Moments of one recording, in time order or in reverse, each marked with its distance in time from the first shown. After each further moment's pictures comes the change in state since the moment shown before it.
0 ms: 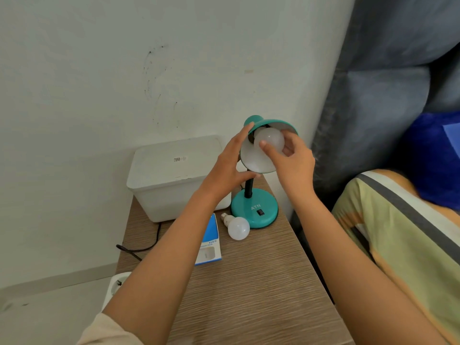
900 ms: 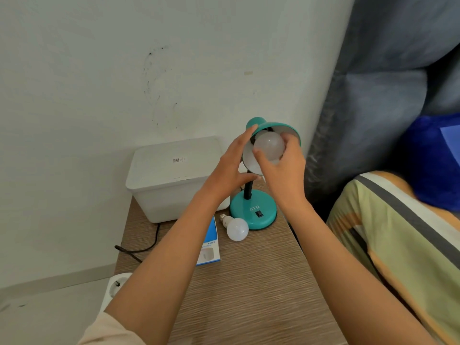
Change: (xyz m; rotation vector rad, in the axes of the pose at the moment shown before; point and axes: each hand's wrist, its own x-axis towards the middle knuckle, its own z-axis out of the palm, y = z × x) left_hand 0.001 0.001 0.003 0.027 -0.022 -0.001; right_hand -0.009 0.001 0.009 -0.124 0.039 -0.023
